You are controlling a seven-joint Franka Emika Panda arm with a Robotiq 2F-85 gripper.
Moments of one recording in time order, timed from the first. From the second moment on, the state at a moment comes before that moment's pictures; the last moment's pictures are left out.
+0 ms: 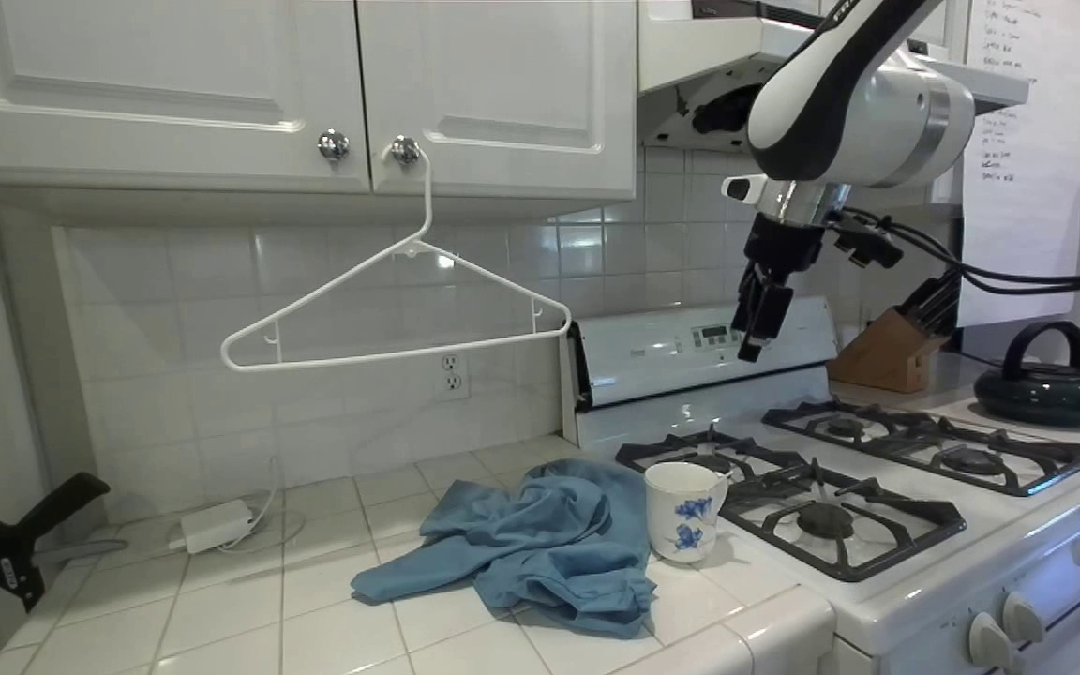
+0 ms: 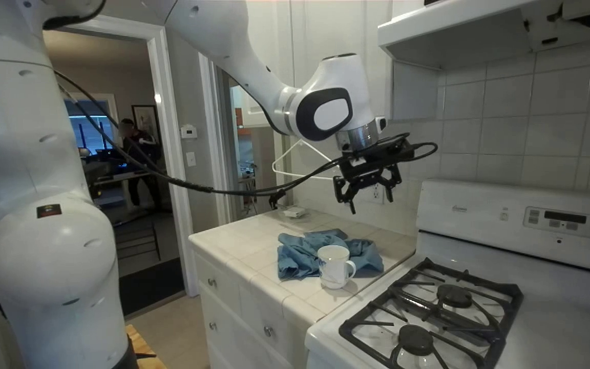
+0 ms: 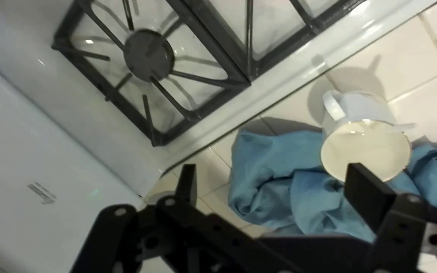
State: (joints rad) arm -0.07 -0.10 -0.25 -2.35 0.11 2.64 -1.16
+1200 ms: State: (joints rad) arm -0.06 0.01 -0.20 -2.38 0.24 2.59 -1.74
